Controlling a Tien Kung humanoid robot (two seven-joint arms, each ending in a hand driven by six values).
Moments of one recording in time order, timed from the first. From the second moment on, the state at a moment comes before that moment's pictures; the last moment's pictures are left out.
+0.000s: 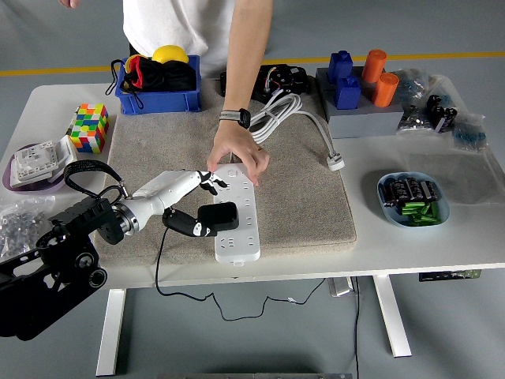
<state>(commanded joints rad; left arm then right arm) -0.46 0.41 -0.71 -1.37 1.83 0.04 0.09 0.04 -0.24 1.16 0.21 -0.71 -0.04 -0.15</state>
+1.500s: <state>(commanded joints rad) -0.53 0.36 -0.60 -1.29 1.85 0.12 0.09 0.03 -0.23 1.16 0.21 -0.71 -0.04 -0.15</state>
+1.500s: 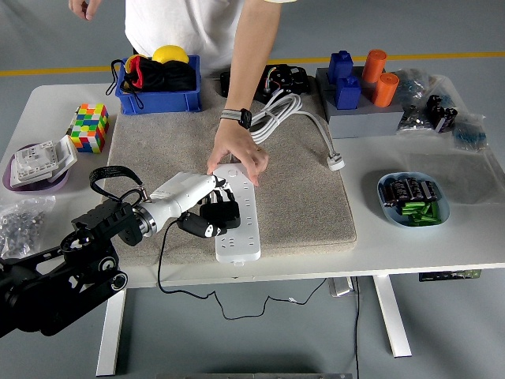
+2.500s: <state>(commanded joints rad) -0.56 0.34 -0.74 -1.09 1.83 0.16 0.02 0.03 -0.23 1.16 0.21 -0.71 -0.04 -0.15</state>
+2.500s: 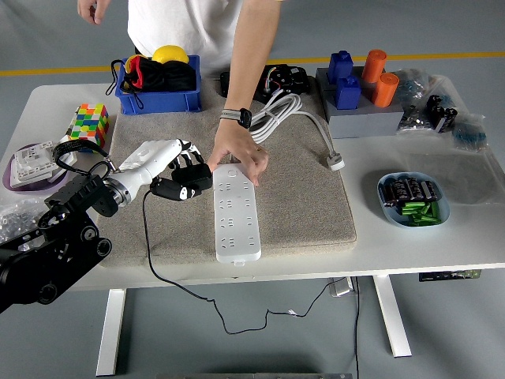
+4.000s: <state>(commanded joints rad) -0.56 0.35 -0.76 -1.08 1.76 0.18 -0.05 0.03 -0.23 1.15 0.21 -0.70 -0.04 -0.15</state>
